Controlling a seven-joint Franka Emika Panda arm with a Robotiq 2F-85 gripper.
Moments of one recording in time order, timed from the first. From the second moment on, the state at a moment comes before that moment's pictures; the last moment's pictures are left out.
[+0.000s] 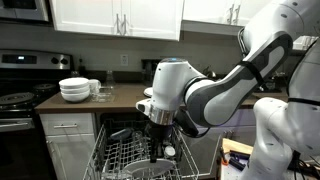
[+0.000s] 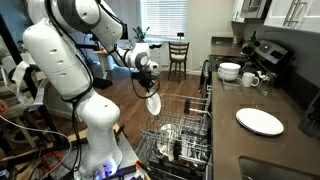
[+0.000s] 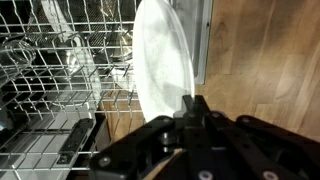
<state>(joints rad) 0.36 -0.23 0.20 -2.61 0.03 2.50 -0.08</state>
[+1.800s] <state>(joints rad) 0.36 -0.24 -0.02 -2.65 0.44 2.49 -0.70</state>
